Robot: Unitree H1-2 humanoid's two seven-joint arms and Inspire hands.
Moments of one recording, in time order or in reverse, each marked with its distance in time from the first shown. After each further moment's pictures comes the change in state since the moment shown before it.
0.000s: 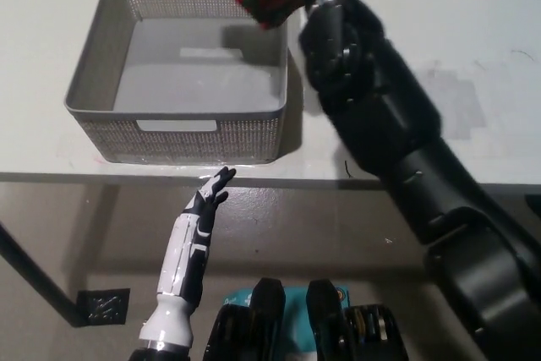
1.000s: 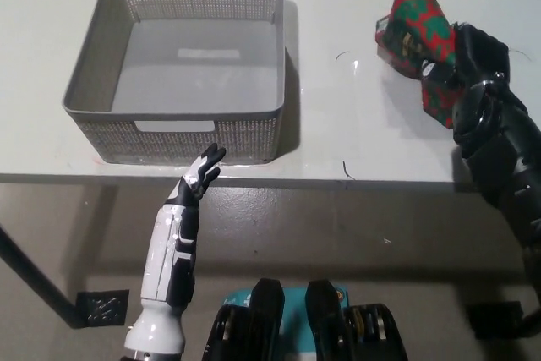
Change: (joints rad) left_arm 0.032 -0.021 -0.013 -0.206 0.019 0.002 0.003; right_arm 0.109 -0.263 -0.081 0.485 -0.021 -0.089 -0.091
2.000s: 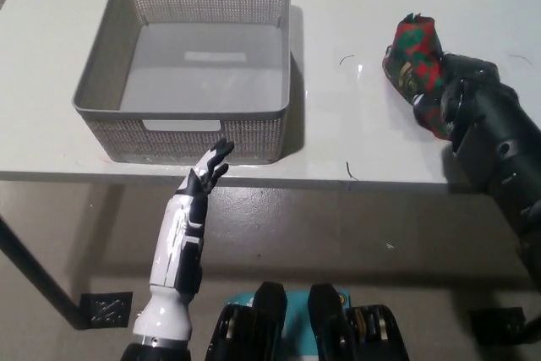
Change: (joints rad) left_arm -0.032 -0.001 -0.001 0.038 -0.019 0.041 0.000; right_arm -0.038 0.006 0.185 0.023 -0.186 0.254 0.394
